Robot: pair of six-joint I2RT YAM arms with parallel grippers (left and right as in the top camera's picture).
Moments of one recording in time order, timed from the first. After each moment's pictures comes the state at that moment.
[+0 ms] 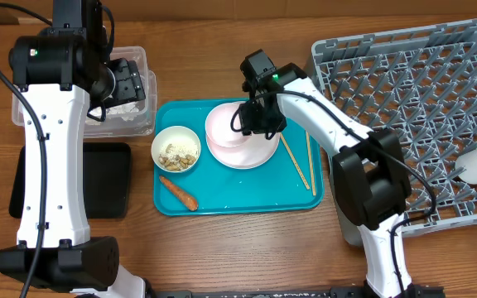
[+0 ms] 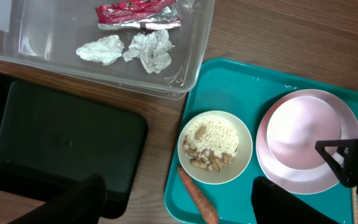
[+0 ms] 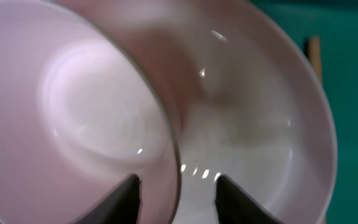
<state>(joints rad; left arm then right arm) 0.00 1.75 2.03 -1.48 -0.06 -0.28 0.51 2.25 1.84 -0.99 -0.18 0.35</state>
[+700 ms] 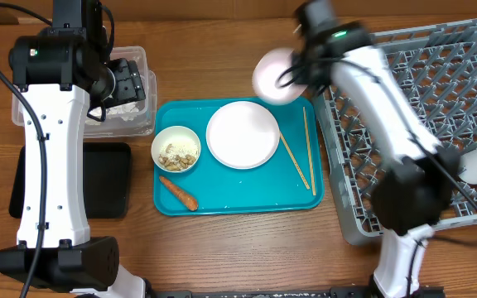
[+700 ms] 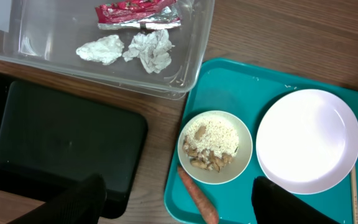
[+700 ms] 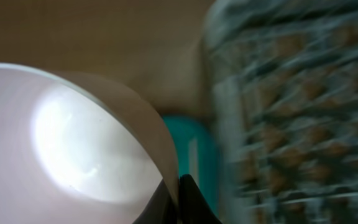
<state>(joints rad) 0.00 1.75 2.03 -1.48 -0.06 -0.28 0.29 2.07 2.07 -1.14 0.11 0.30</state>
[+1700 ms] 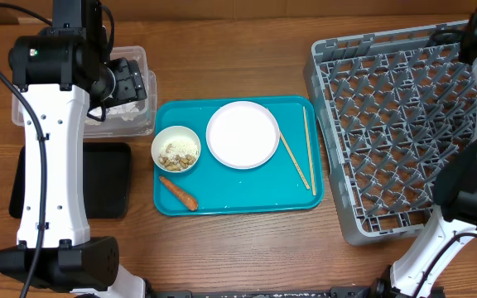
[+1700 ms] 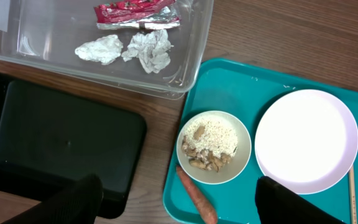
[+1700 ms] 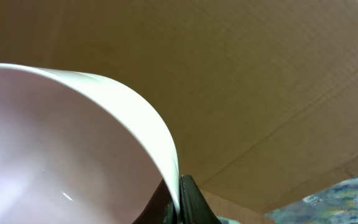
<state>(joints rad) 0.00 1.75 2.03 -1.48 -0.06 -0.29 -0.31 2.15 2.07 -0.74 1.24 0.26</state>
